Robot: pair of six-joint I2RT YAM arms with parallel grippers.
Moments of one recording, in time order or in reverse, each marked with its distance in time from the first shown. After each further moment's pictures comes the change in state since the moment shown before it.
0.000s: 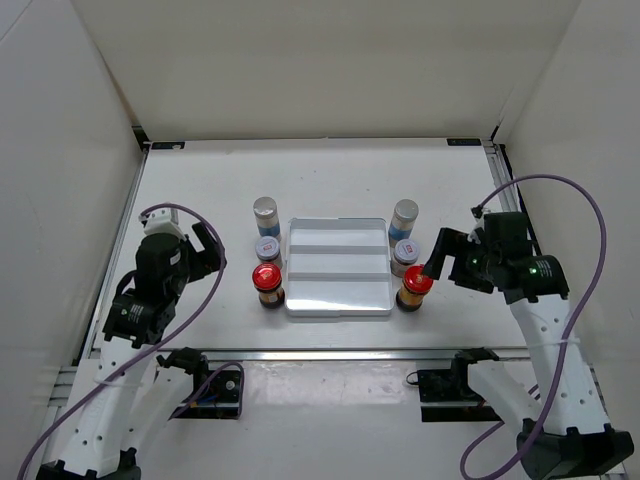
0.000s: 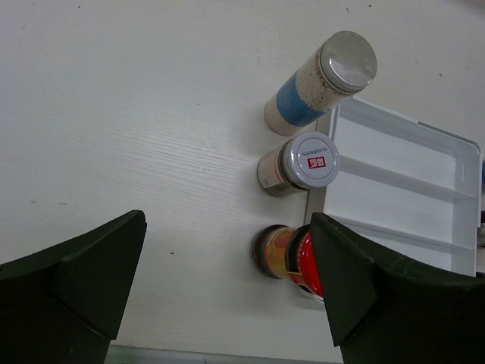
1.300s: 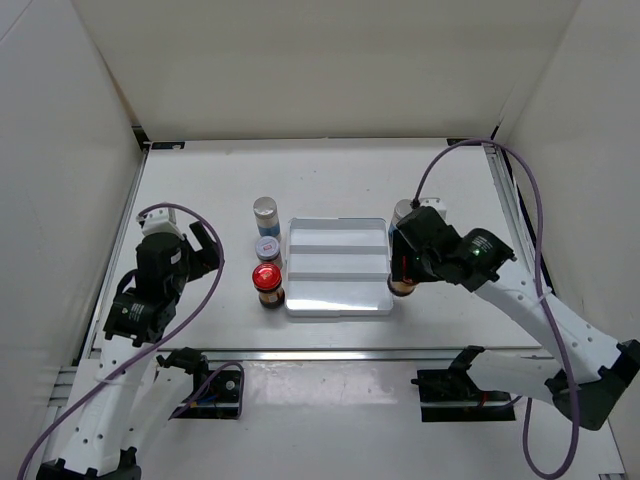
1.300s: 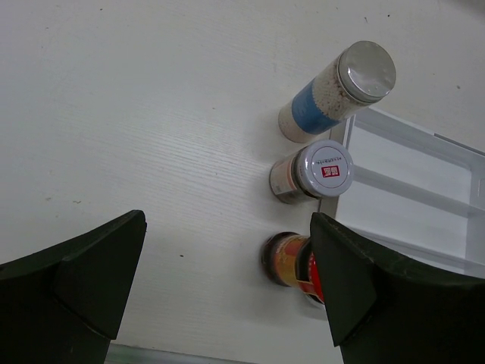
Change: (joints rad) left arm -0.005 0.009 -0.002 -0.003 -0.048 -0.009; right arm 0.627 0.257 0.144 -0.052 0.525 0.263
